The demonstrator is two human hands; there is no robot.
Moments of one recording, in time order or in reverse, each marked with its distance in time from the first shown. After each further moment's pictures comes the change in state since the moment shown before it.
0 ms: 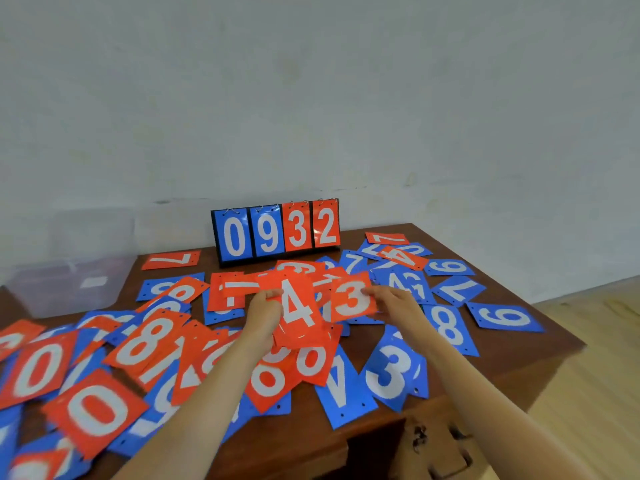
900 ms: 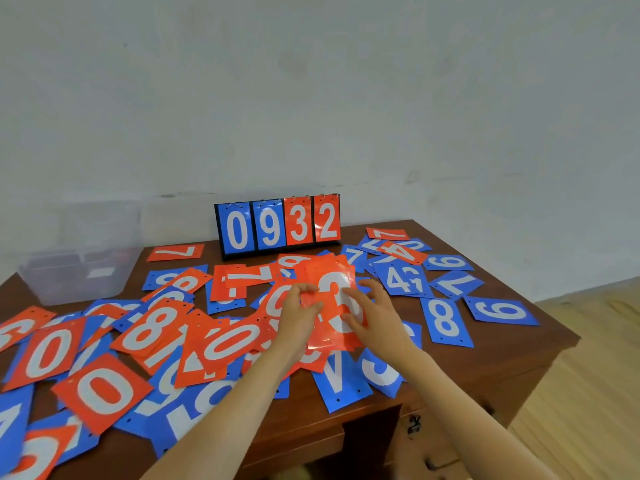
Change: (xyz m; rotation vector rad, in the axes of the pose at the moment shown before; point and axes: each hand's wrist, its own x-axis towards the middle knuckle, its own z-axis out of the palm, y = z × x) left_hand -0.037 -0.027 0.039 -0.040 -0.138 0.248; right_hand -0.030 0.021 0.026 -0.858 0.037 -0.455
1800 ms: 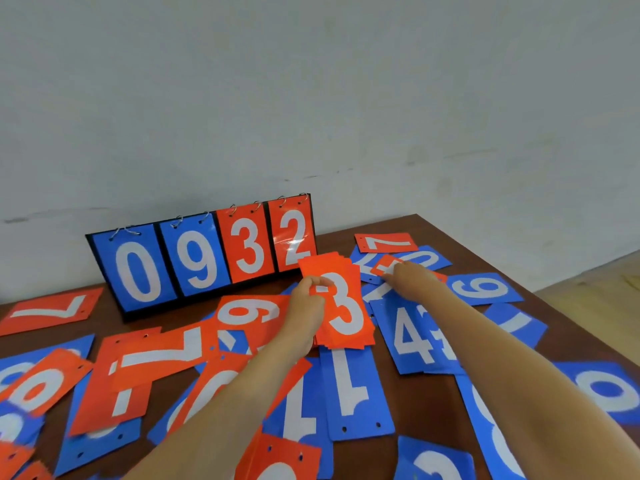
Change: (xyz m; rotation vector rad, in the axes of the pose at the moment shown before) left_hand 0.247 -0.017 0.113 0.153 -0.090 -0.215; right_hand 0.276 0.240 0.032 -0.517 -0.477 0.333
